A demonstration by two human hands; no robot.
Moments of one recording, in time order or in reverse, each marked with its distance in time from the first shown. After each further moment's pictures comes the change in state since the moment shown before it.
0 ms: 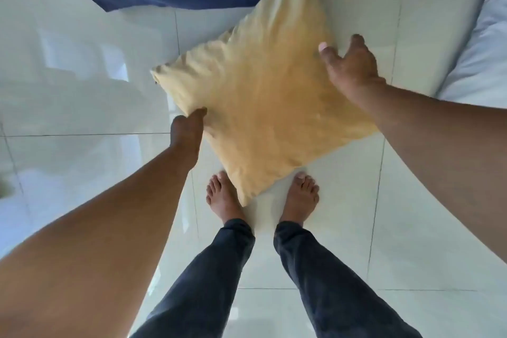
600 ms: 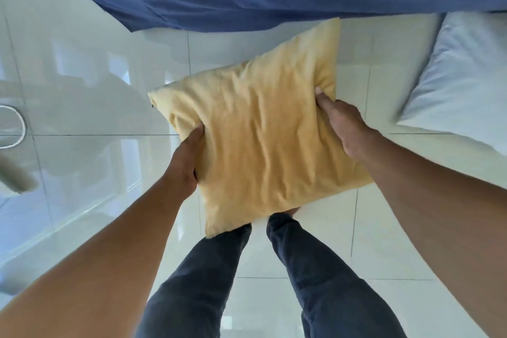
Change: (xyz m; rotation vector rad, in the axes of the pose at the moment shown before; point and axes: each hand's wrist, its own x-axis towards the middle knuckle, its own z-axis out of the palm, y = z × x) left_hand -0.094 -0.021 -0.049 -0.282 -0.279 -0.106; right_hand -0.106 0.036 -0.029 0.434 -0.268 0.268
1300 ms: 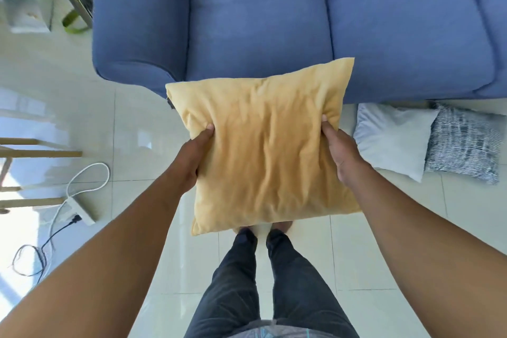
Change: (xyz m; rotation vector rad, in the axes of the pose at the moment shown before) left_hand -0.379 0.136 -0.022 0.156 -0.092 0.304; right_hand -0.347 -0.094 -0.128 0.351 0.070 -0.197
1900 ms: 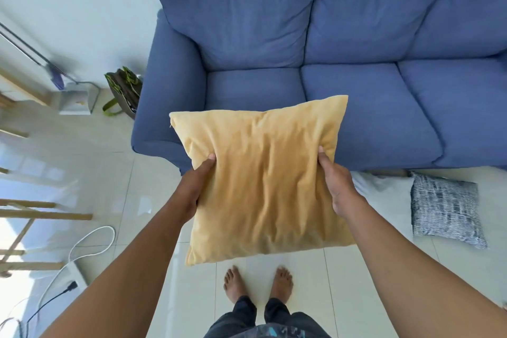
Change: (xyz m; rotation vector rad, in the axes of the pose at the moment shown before) left_hand -0.108 0.083 0.004 -0.021 -0.022 0.245; right_hand -0.098 -0.095 -0.040 0.161 -0.030 -0.221
